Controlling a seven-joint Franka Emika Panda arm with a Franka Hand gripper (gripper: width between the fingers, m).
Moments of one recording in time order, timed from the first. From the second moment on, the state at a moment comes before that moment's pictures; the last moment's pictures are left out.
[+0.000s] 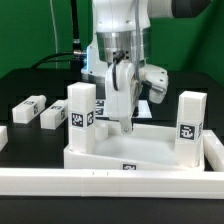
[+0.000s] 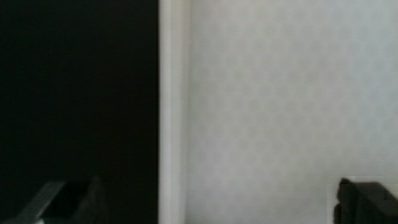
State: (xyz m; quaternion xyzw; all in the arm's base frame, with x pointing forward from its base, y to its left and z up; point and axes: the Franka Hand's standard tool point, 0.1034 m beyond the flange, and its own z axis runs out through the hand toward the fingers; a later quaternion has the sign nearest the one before) arm 0.499 0.011 0.021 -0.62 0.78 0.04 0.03
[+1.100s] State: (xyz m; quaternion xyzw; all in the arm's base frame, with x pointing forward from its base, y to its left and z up) arm 0.497 0.011 0.015 -0.63 0.77 0.04 0.02
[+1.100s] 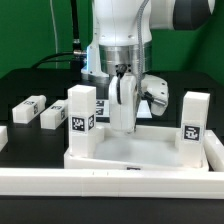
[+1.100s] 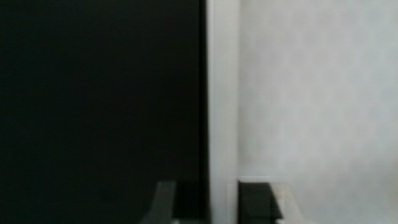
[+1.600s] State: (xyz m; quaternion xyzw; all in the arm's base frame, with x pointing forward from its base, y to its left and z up) arm 0.498 0.010 0.016 -0.64 0.77 0.04 0.02
